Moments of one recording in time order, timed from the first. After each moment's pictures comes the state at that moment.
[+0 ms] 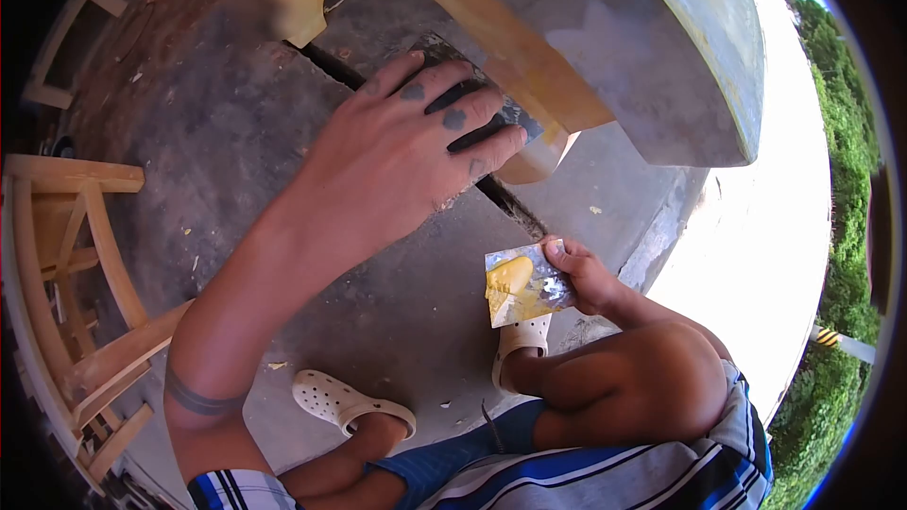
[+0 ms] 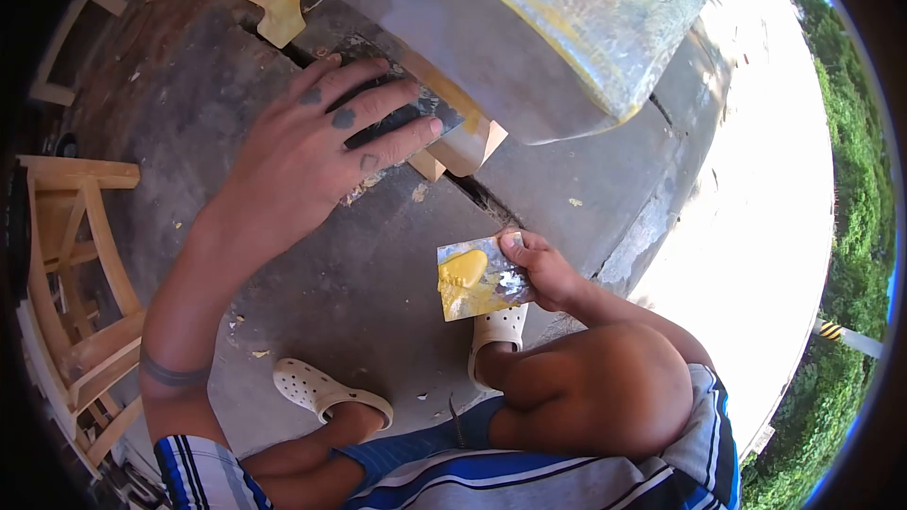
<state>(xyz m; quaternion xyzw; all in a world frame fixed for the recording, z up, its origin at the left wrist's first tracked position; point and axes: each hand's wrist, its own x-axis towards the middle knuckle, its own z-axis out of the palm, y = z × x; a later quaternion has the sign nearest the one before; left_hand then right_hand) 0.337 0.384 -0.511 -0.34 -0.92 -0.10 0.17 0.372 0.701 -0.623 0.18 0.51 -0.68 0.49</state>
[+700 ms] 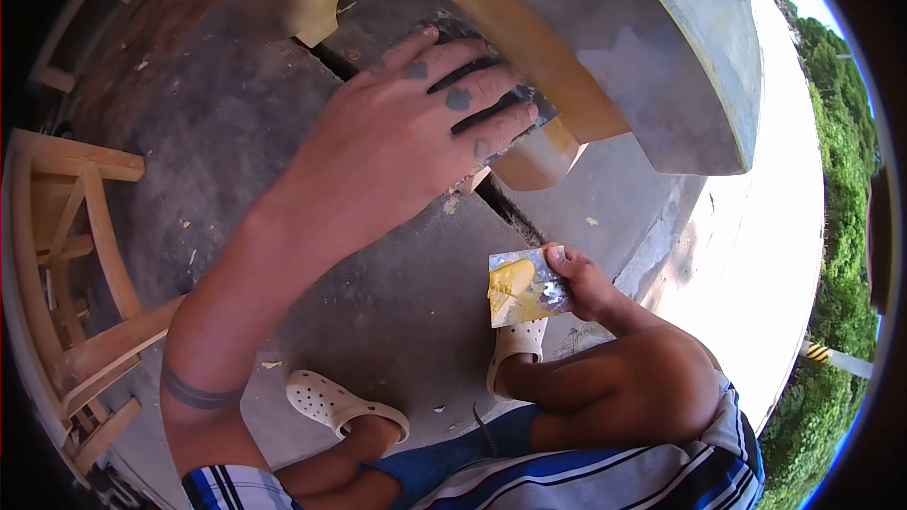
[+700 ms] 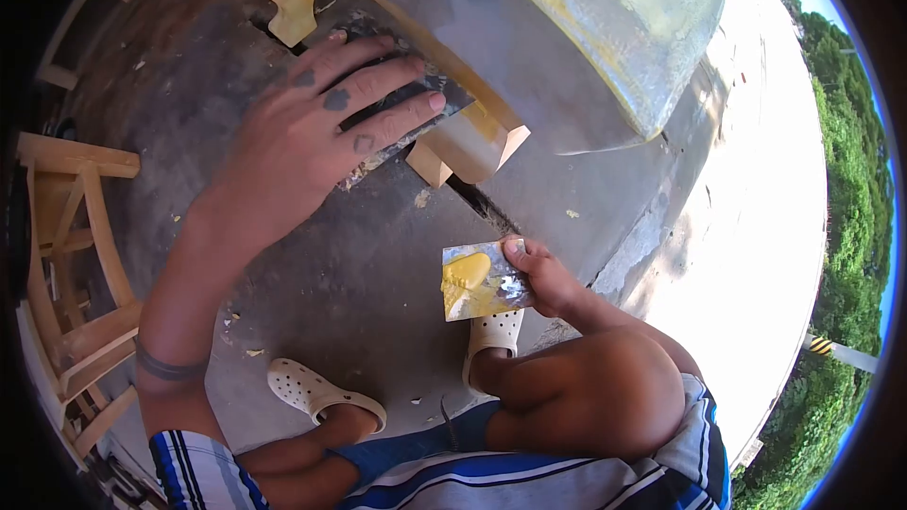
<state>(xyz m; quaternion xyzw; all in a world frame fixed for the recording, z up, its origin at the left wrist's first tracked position) 0.339 0.372 -0.503 -0.31 -0.91 -0.12 0.24 0.374 0.700 -0.624 0.18 0.53 -0.68 0.47</state>
